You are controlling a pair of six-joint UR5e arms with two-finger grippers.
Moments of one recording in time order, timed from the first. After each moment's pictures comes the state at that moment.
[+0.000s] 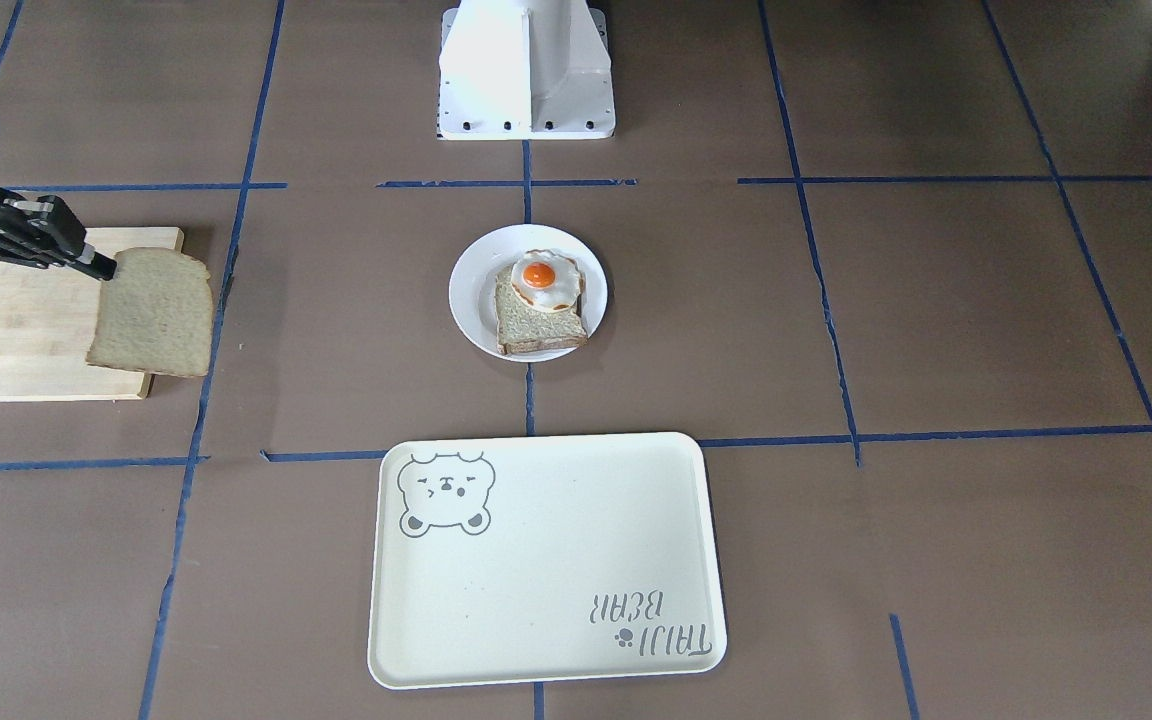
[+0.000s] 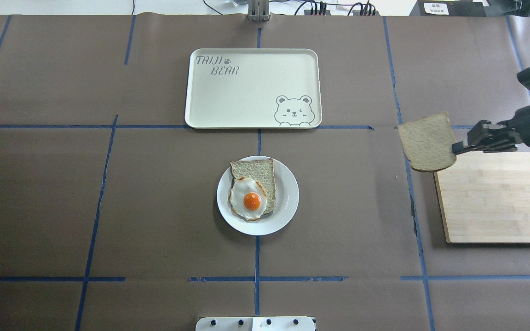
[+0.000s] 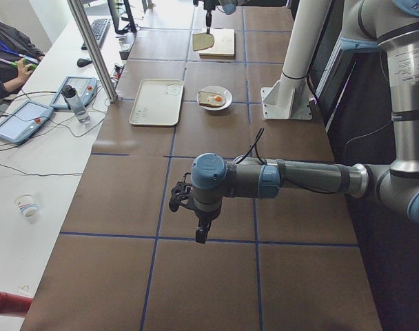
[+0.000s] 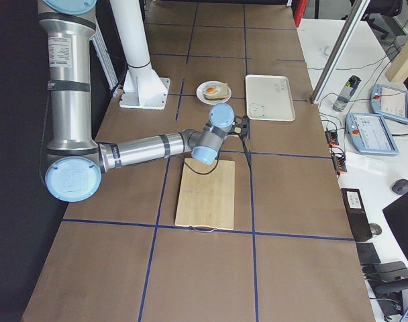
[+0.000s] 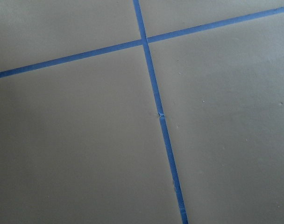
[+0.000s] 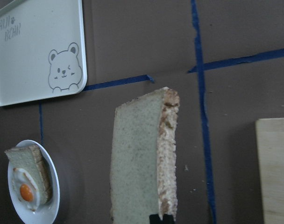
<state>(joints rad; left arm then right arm) -1.61 -1.35 -1.86 -1.53 -2.35 0.23 1.04 -1.53 1.75 -0.63 2.51 1.28</state>
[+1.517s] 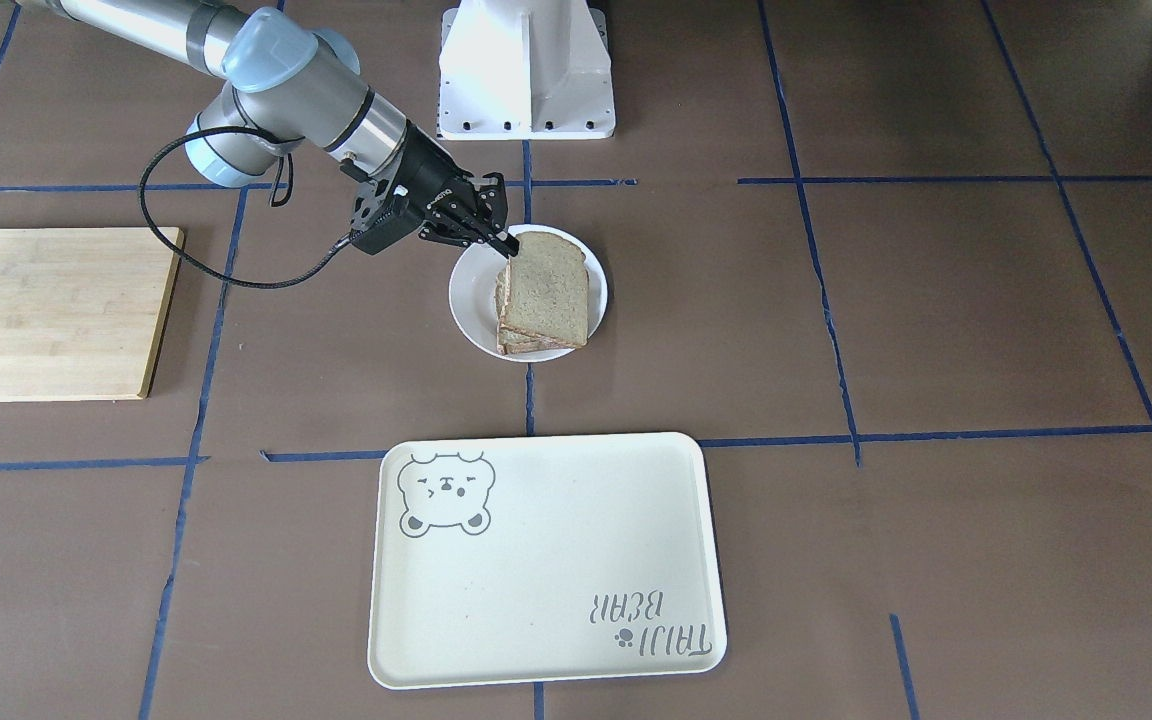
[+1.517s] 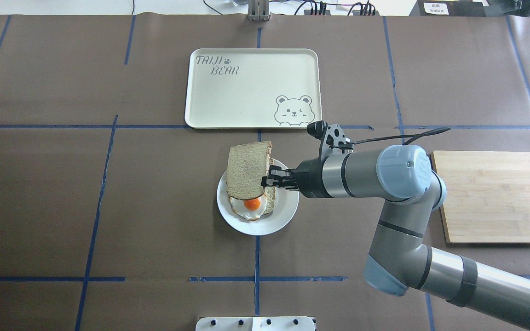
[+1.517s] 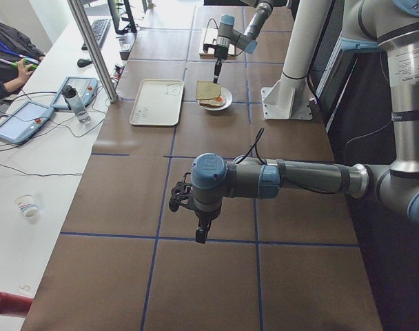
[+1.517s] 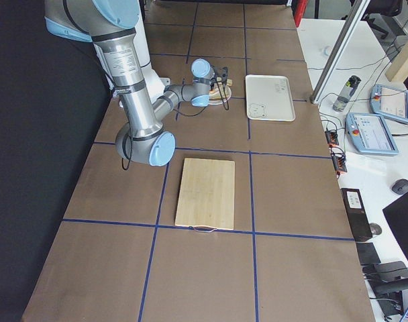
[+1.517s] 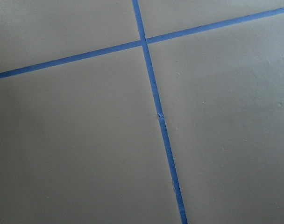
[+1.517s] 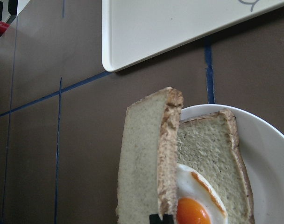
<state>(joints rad) -1.61 -1.35 -1.86 -1.53 -2.35 0.23 0.45 -1.13 1.66 -0.62 1.83 1.57</state>
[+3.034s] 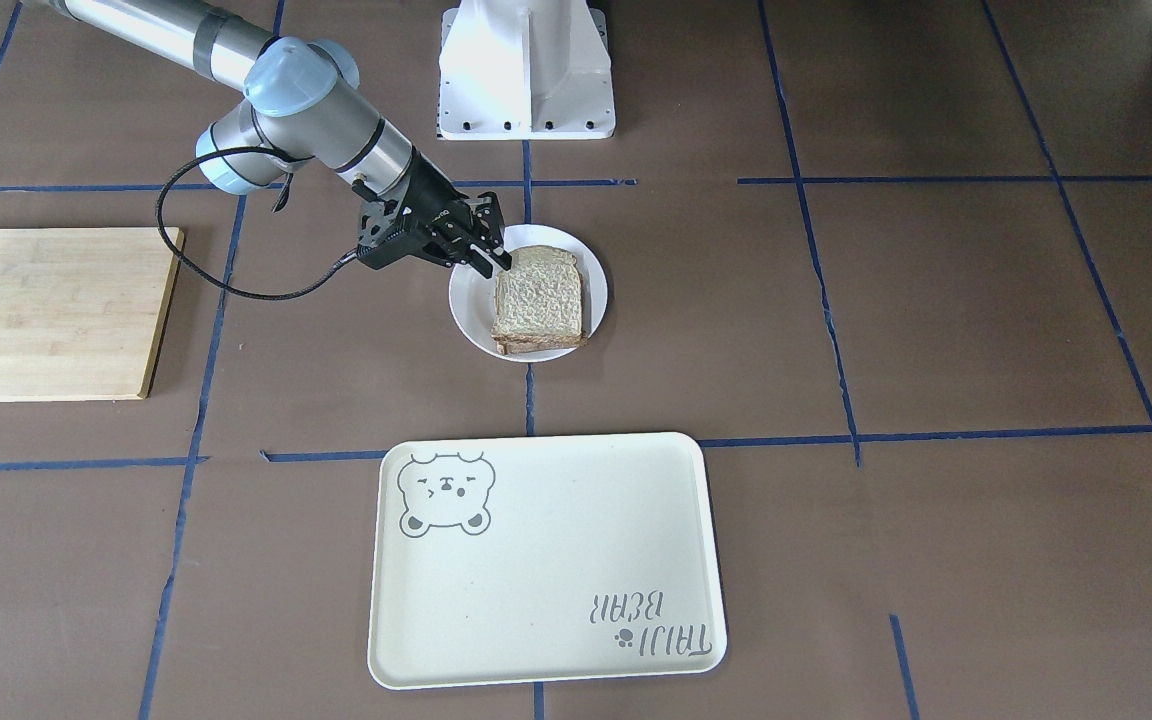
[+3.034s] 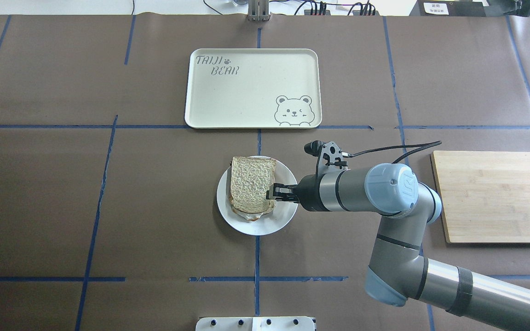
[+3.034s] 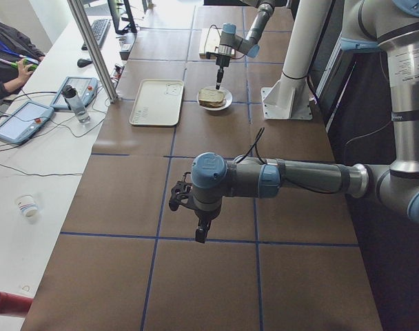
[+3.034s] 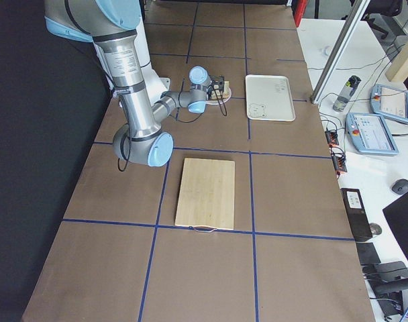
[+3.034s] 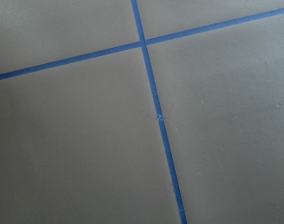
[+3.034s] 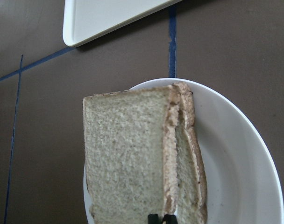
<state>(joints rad) -1.61 -1.35 -1.86 -1.53 -2.35 0.23 0.43 -1.14 1.62 -0.68 1.80 1.47</state>
